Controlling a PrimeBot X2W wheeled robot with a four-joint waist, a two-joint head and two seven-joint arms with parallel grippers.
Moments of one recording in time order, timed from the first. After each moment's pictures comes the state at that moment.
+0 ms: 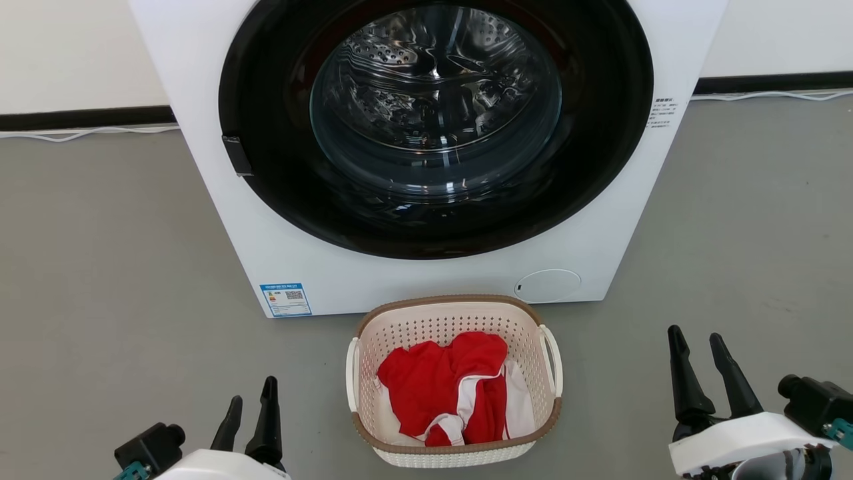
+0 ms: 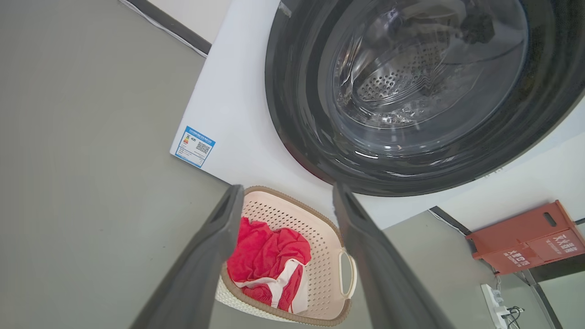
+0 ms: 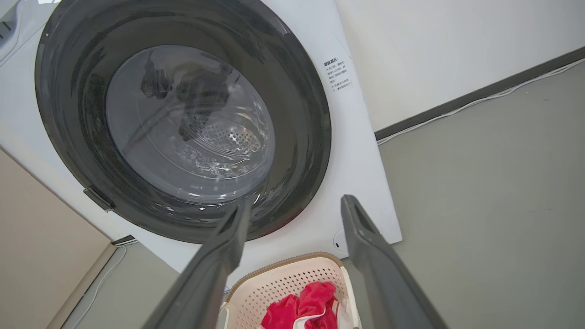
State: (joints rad) left arm -0.01 0.03 -0.03 0.36 -0.71 -0.05 -0.14; right arm -0.02 -0.09 -0.05 0.24 0.49 0.12 -0.14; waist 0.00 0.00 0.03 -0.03
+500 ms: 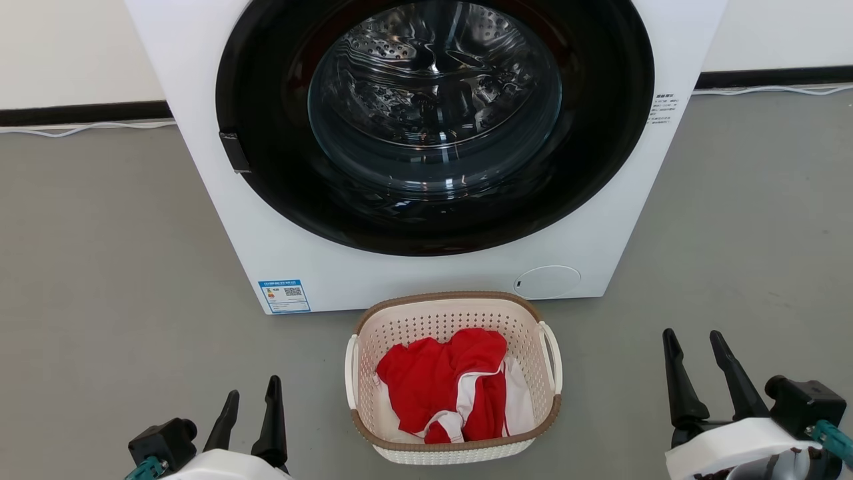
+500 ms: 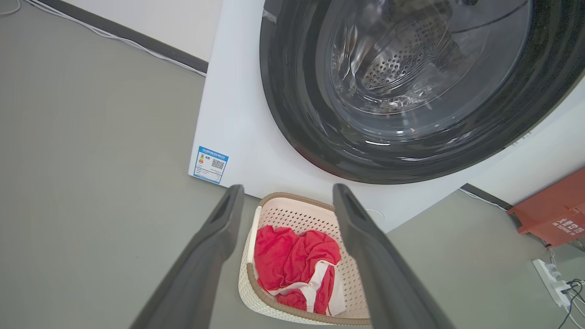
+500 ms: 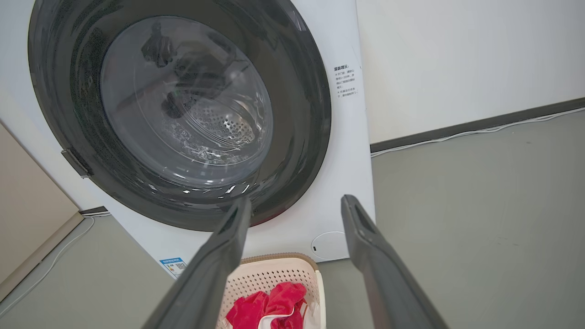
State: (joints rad) left arm -0.01 0.04 -0.04 0.36 -0.54 -0.04 -0.18; right arm -0.02 -0.10 -0.05 0.25 0.32 0.12 -0.18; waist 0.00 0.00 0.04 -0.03
